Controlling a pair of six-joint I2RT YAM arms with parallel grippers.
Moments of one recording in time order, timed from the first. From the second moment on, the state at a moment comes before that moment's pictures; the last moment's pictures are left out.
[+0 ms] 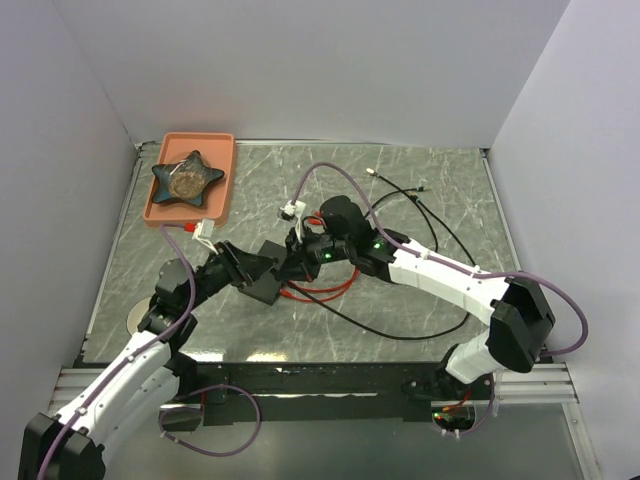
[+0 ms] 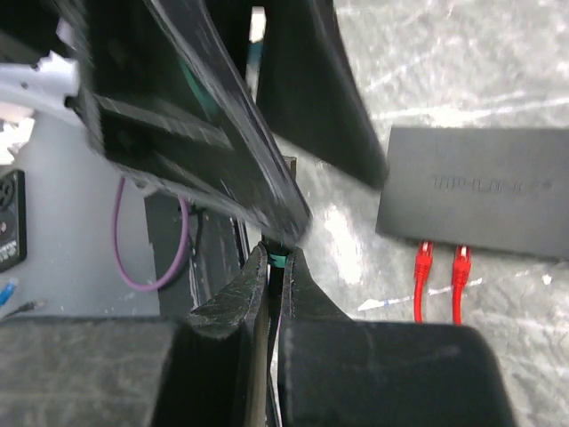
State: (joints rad) left arm -0.39 0.66 0.31 0.36 0.44 -0.93; right arm 0.87 1.47 1.14 -0.16 -0.60 0.15
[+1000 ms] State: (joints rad) left arm -0.42 0.60 0.35 0.19 0.19 -1.01; right arm 1.00 1.50 1.22 -0.18 -0.13 0.16
